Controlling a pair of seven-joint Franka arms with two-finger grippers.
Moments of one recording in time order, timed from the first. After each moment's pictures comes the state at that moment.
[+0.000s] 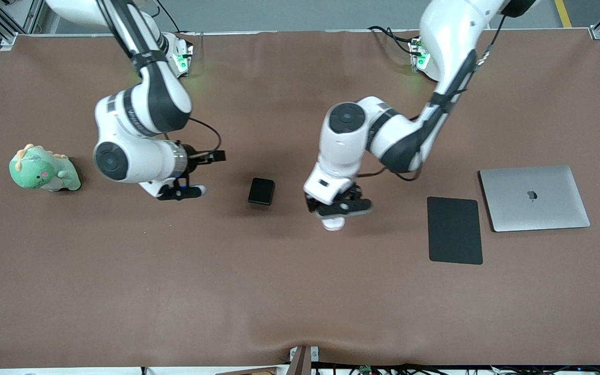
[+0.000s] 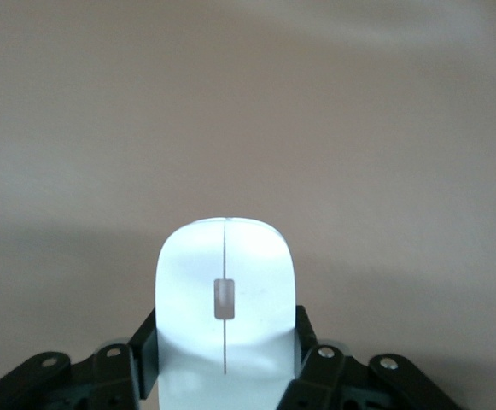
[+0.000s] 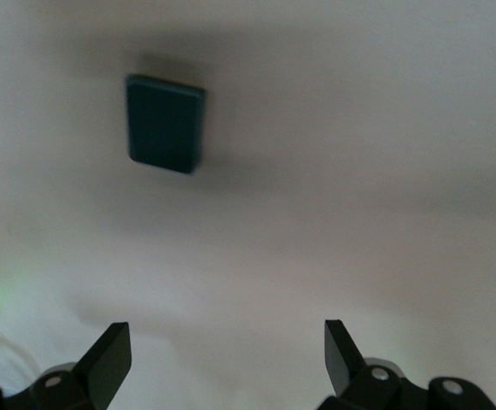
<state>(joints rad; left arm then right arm) -0.42 0.58 -0.27 -1.52 0.36 2.29 -1.04 0.56 0.30 -0.19 -1.86 0.42 1.83 0.16</state>
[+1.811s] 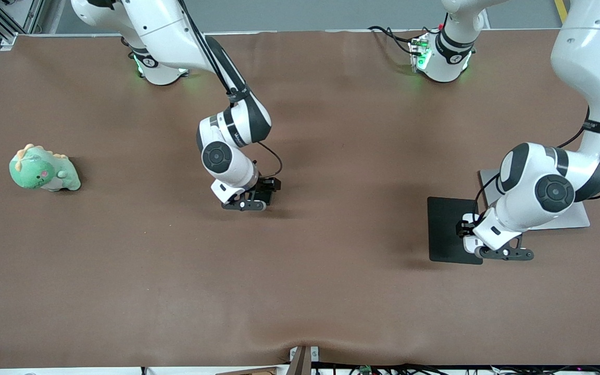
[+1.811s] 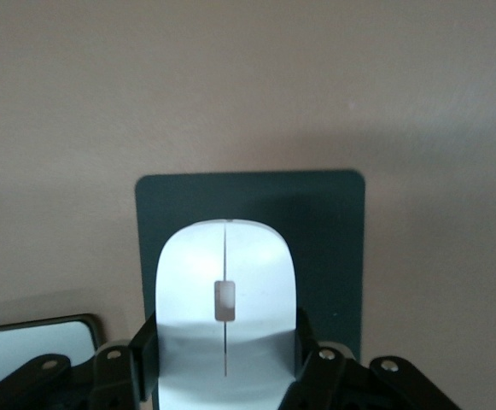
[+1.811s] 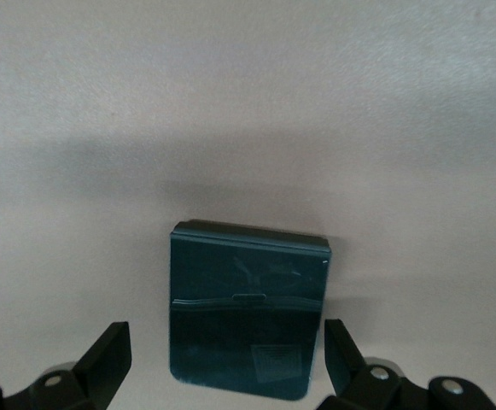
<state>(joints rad) 0.32 0.59 -0.46 -1.75 0.34 2.27 -0.15 0.80 0.62 -0.19 -1.84 0.45 2.39 0.37</state>
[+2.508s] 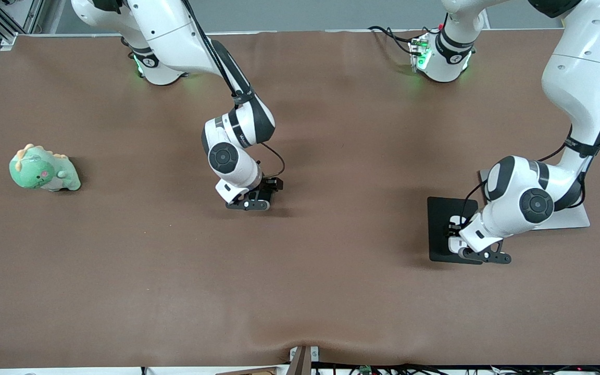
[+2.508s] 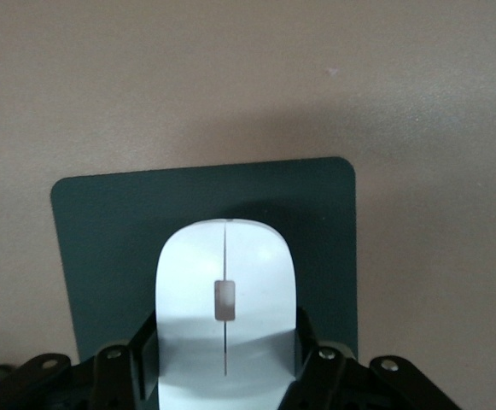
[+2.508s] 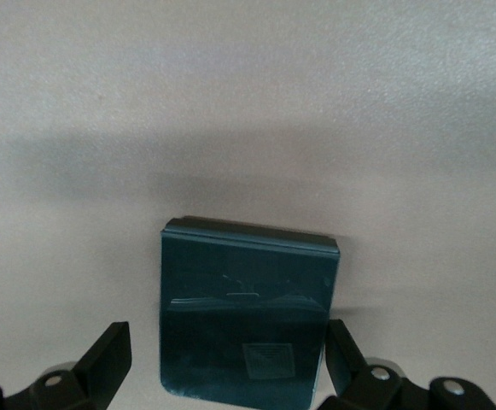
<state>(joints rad) 0.32 0.69 -0.47 -1.75 0.34 2.36 -0.13 0.81 0.65 -0.19 -1.83 0.45 2.39 0.37</state>
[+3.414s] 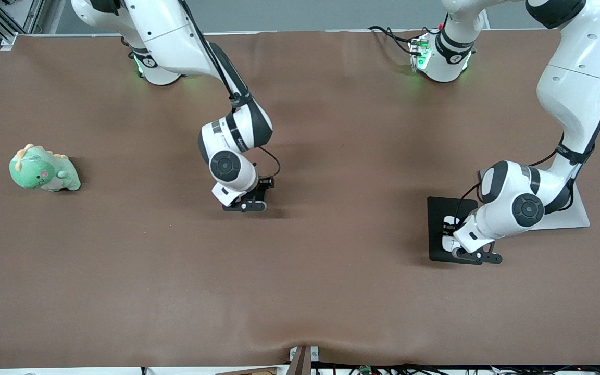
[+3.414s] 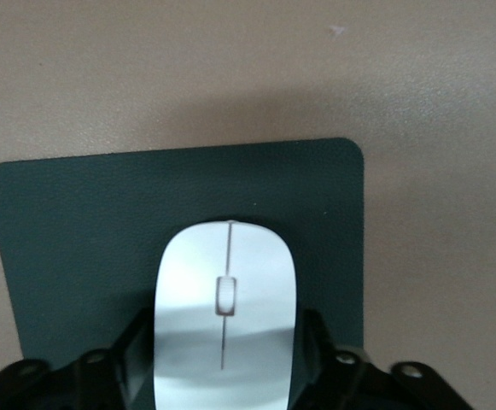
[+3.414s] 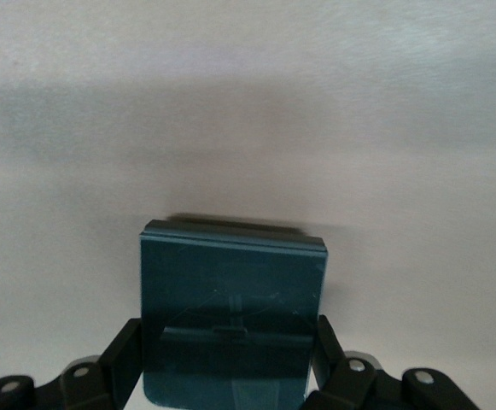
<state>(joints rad) 0.33 0.74 -0.47 -1.75 0.34 2.37 -0.13 0.79 0.65 -0.23 -1.76 0.37 2.18 0.37</state>
